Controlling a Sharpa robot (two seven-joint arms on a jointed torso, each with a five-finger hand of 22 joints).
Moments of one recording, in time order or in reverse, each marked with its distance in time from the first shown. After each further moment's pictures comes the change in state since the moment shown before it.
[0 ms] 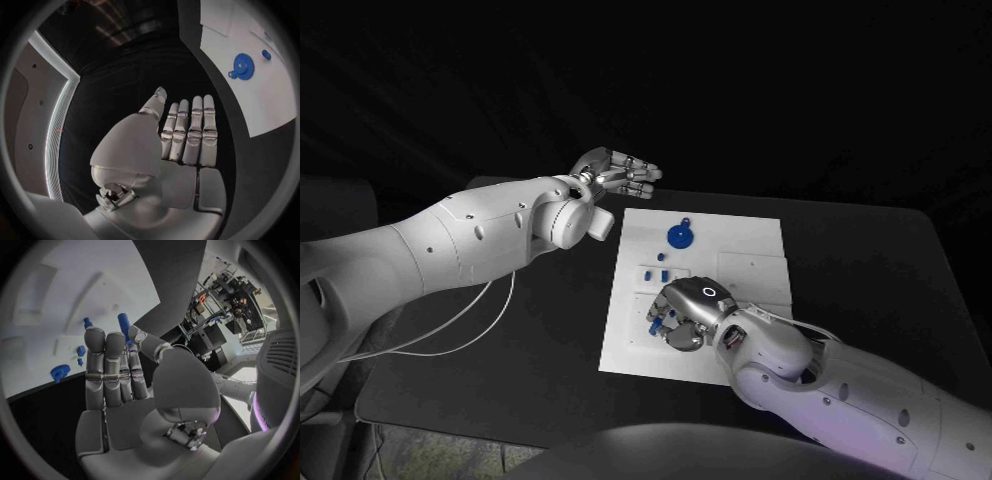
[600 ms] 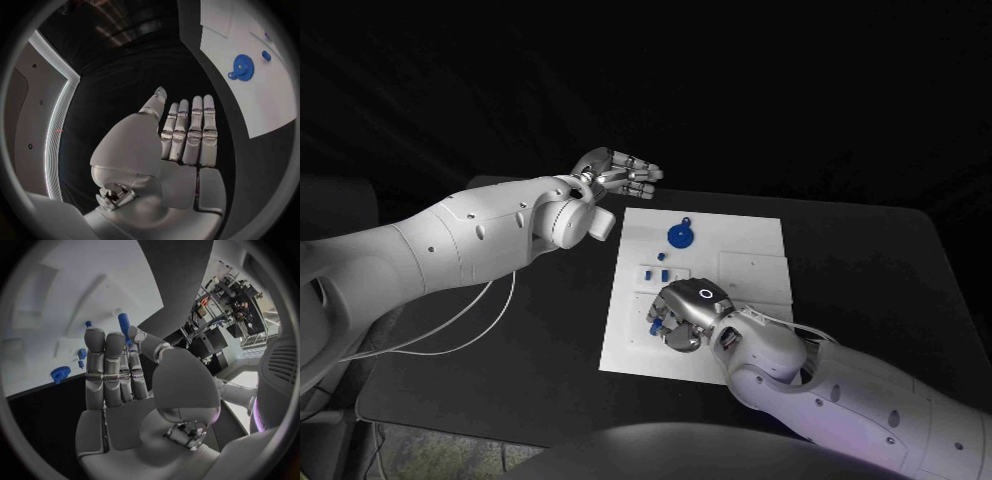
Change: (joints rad) left arm -0.001 0.001 -0.001 0.000 0.000 0.003 -0.001; left_hand 0.000 0.000 0.000 0.000 0.000 0.000 0.000 0.000 0.000 0.000 0.000 0.000 0.000 0.000 0.000 0.000 0.000 0.000 0.000 0.000 0.000 0.000; right arm 0.000 0.022 -0.012 -0.032 -0.036 -0.002 -0.012; right_hand 0.000 0.000 0.005 -0.010 -0.003 -0.001 0.001 0.000 0.000 0.000 0.000 0.005 0.000 0.000 0.000 0.000 0.003 0.000 -0.003 -0.002 0.000 0.007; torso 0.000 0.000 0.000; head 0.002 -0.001
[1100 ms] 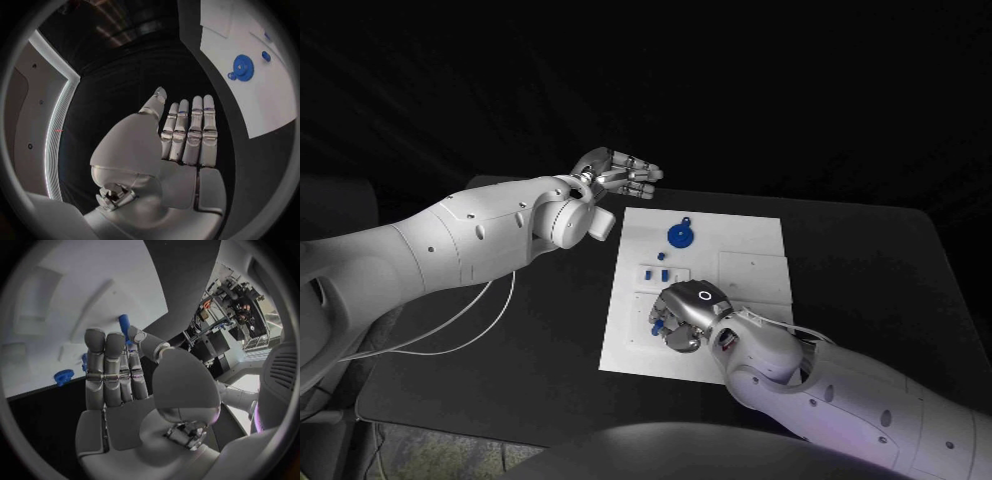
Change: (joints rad) left arm 0.000 -0.001 0.000 0.001 0.000 0.003 -0.001; left_hand 0.000 0.000 -0.003 0.003 0.000 0.000 0.000 0.000 0.000 0.000 0.000 0.000 0.000 0.000 0.000 0.000 0.000 0.000 0.000 0.000 0.000 -0.005; right arm -0.002 0.014 -0.009 -0.032 -0.019 0.001 -0.009; right_hand 0.000 0.000 -0.001 -0.001 -0.001 0.000 0.000 0.001 -0.001 0.000 0.000 0.001 0.000 0.000 0.000 0.000 0.000 0.000 0.000 0.000 -0.006 0.002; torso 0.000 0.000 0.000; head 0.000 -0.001
